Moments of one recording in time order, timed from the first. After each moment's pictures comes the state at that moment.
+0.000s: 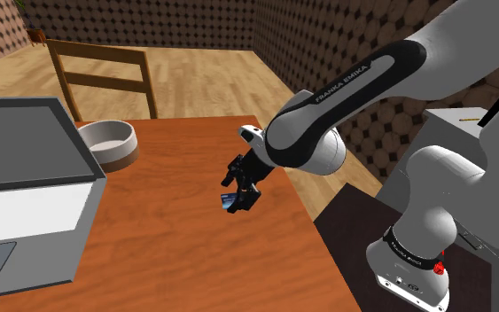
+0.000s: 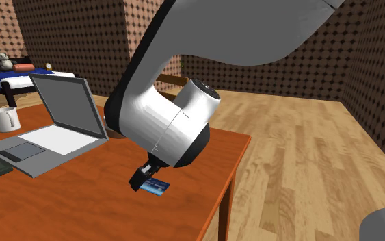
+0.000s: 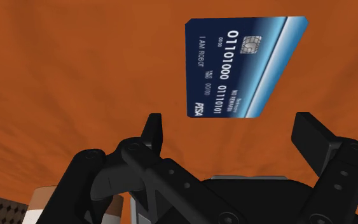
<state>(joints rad) 1.00 -0.11 -0.32 -2.61 1.07 2.98 -1.36</state>
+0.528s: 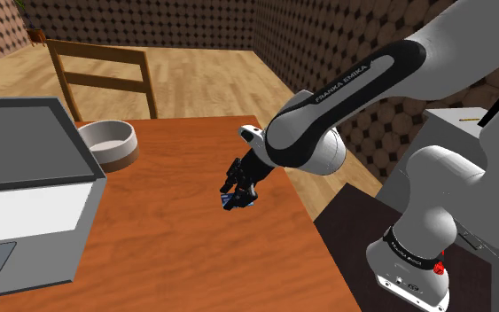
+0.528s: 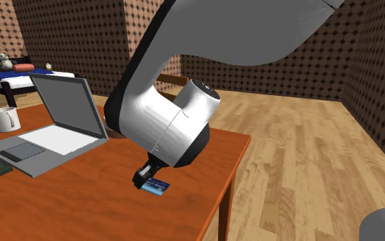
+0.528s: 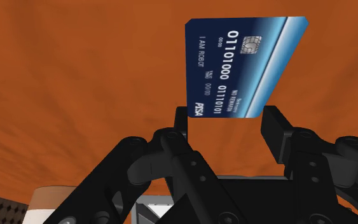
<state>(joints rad) 1.00 -0.11 -0.32 -2.61 1.07 2.98 -1.36</state>
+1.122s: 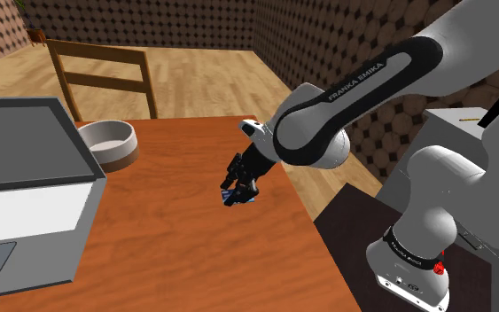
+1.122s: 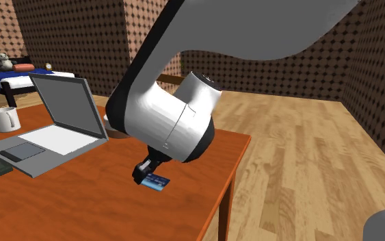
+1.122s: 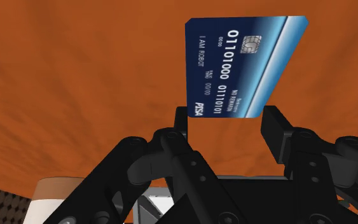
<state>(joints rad) 0.96 -0.16 -0.29 -2.63 0.93 2.96 -1.23</state>
